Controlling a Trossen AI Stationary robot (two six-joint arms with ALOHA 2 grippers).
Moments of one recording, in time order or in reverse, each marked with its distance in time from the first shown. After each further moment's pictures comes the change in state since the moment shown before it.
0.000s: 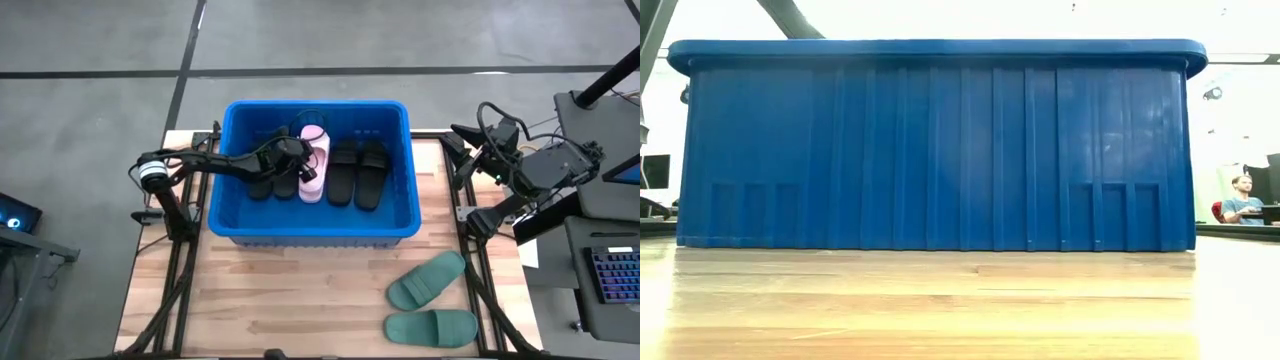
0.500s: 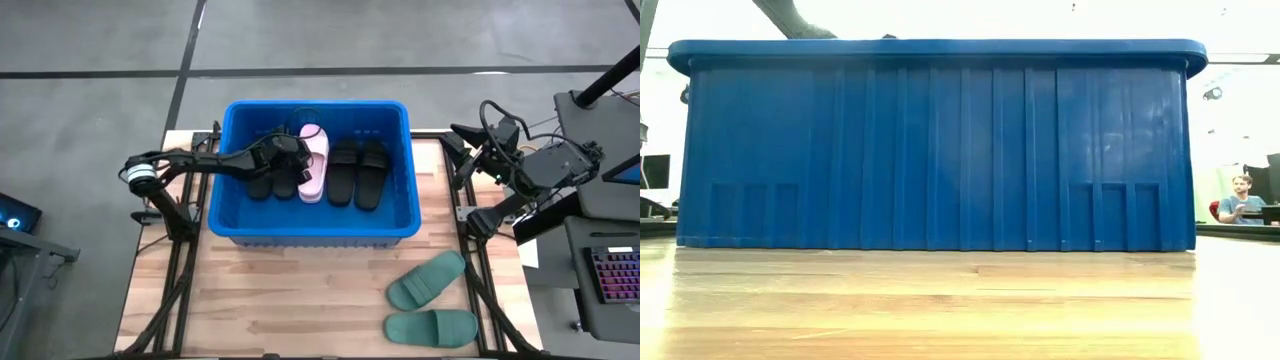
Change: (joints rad) left arm 0.001 -0.098 0.000 -0.129 0.117 0.007; right arm 0.000 0.001 0.000 0.020 -0.001 0.000
